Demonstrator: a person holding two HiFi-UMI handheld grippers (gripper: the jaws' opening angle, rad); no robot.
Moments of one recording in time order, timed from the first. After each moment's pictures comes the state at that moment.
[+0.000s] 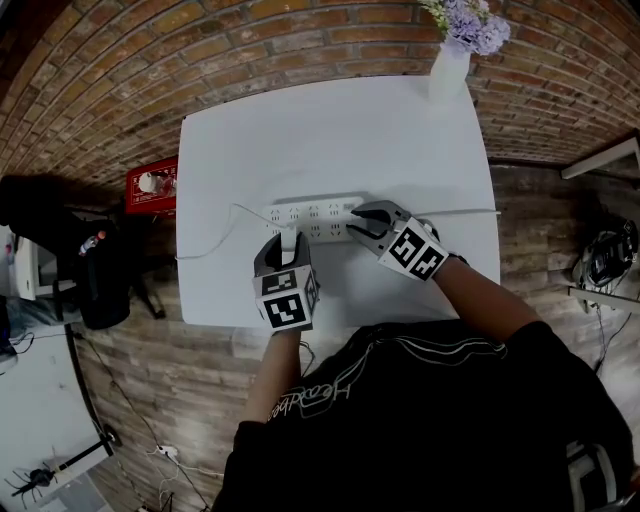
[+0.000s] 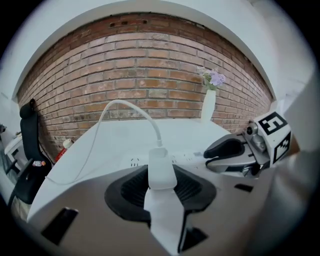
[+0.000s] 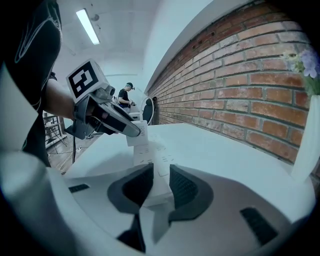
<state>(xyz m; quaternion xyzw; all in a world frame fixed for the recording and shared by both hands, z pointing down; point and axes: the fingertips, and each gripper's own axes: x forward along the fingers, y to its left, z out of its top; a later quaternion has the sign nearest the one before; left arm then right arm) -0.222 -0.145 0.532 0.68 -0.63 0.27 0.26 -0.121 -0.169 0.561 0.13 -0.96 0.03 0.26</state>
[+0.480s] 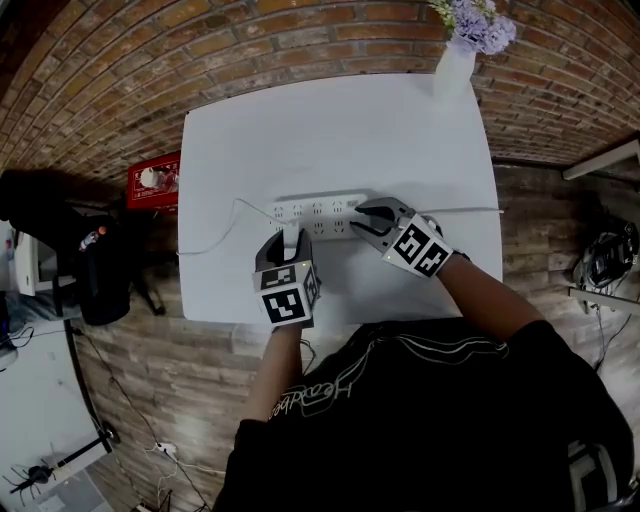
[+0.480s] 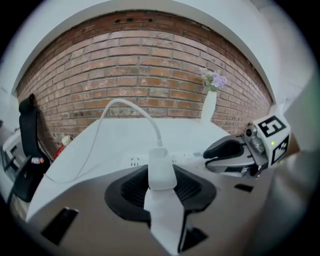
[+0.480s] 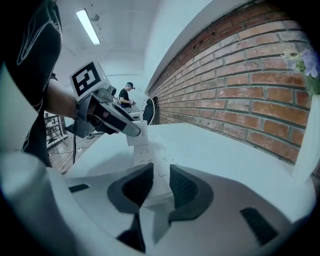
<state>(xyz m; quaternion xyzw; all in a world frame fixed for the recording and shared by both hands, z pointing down) -0.225 -0.144 0.532 0.68 -0.63 0.26 0.28 -0.122 -0.169 0.561 0.13 -0.96 0.03 0.26</state>
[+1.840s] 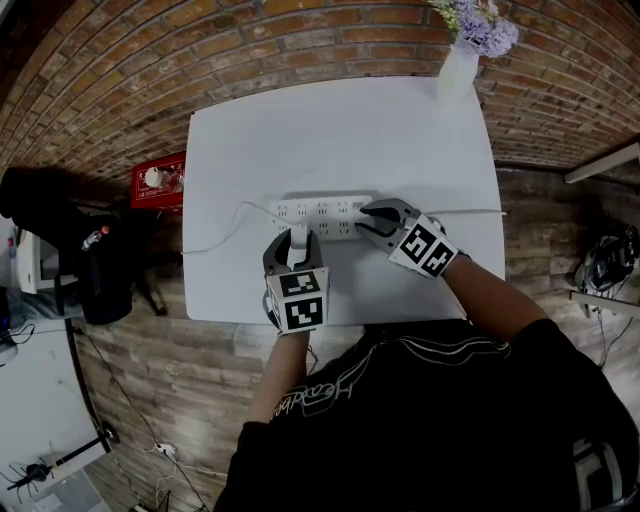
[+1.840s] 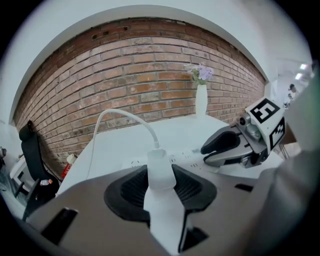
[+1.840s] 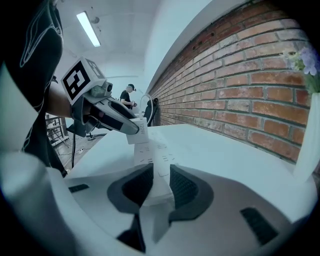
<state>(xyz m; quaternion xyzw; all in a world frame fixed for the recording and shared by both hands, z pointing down) -0.216 -0.141 0.519 0.69 -0.62 0.32 0.20 -0.120 -0.167 0.559 0.12 -0.96 0.03 0.25</state>
